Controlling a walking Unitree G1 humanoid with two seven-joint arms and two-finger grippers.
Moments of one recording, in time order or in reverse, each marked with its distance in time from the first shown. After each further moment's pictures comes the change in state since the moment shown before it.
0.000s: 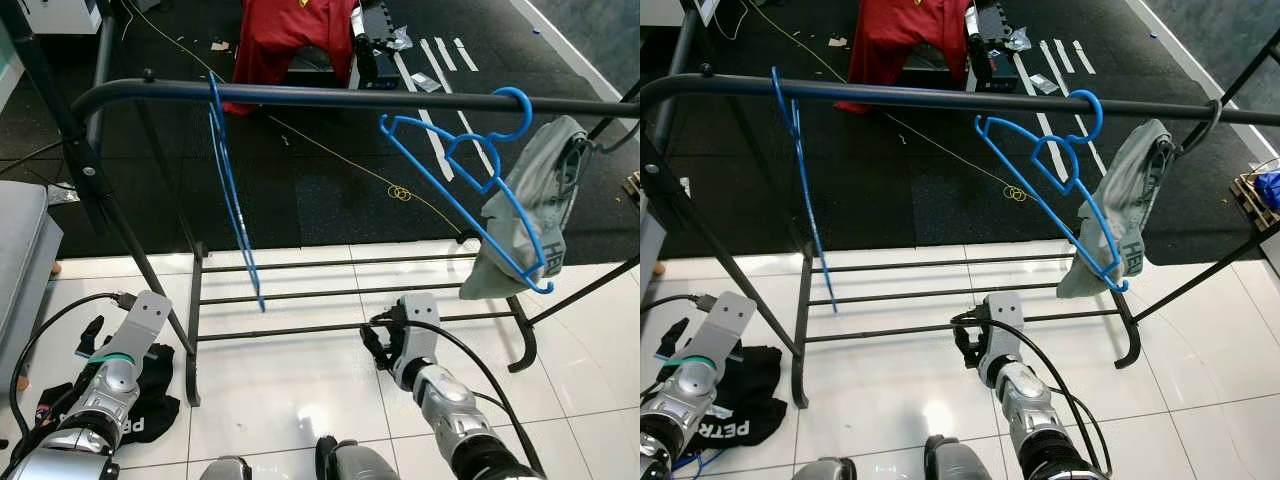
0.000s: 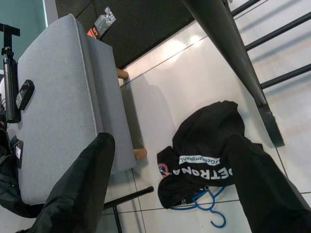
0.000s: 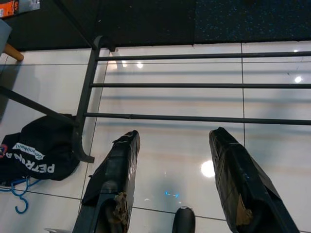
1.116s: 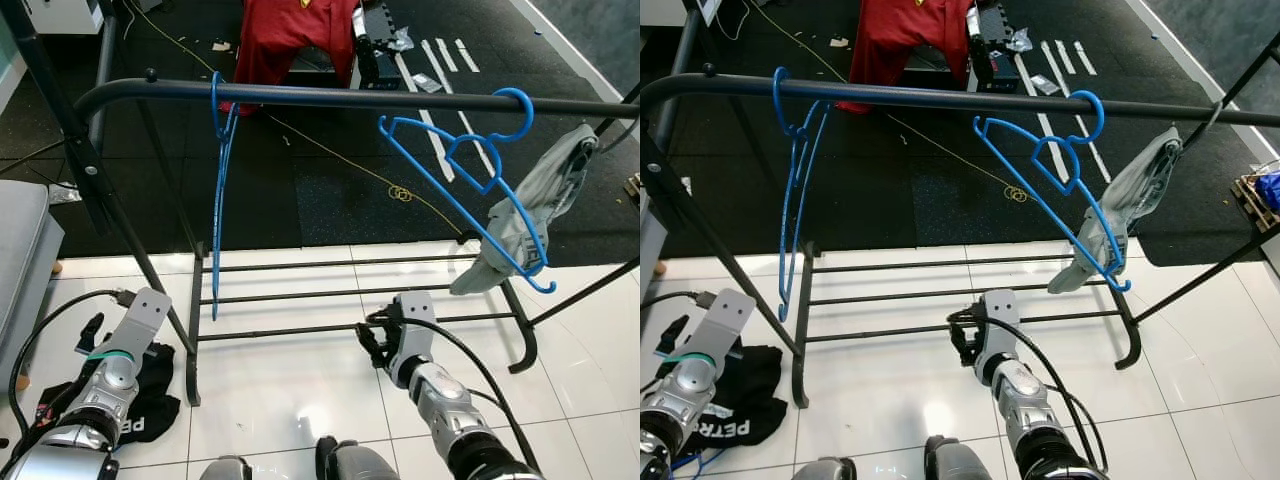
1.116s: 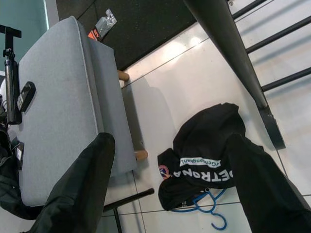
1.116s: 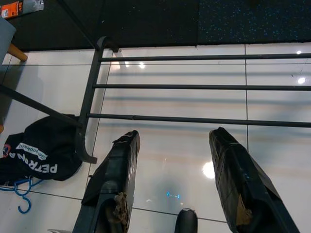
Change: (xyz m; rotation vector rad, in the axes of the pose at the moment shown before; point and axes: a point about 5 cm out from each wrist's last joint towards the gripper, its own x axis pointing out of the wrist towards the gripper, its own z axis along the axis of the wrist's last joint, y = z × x) left arm 0.002 0.003 0.004 -0.001 -0.007 -0.002; right arm 0.002 0.003 0.001 0.002 0.000 0.010
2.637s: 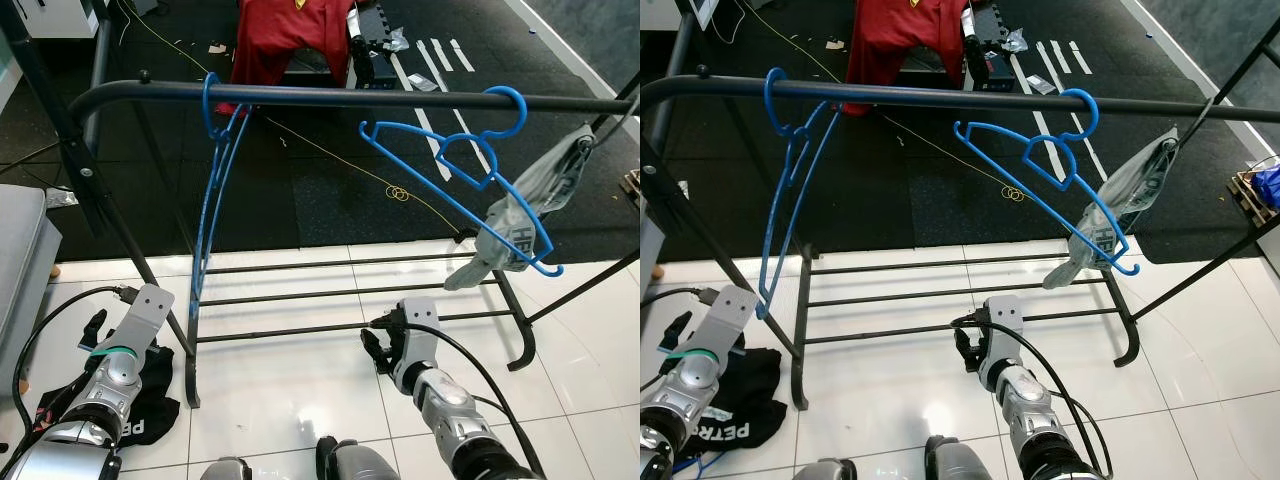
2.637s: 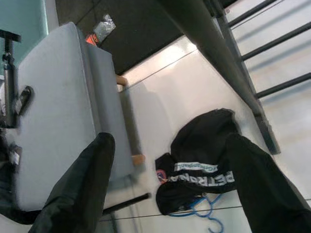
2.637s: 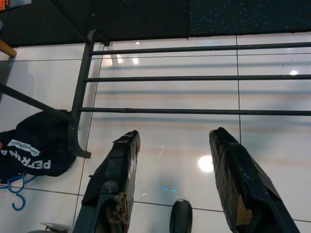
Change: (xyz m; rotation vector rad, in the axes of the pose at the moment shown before) left arm 0.000 -0.003 0.003 -0.101 0.003 -0.012; right arm -0.005 -0.005 -0.009 -0.005 0.029 -0.026
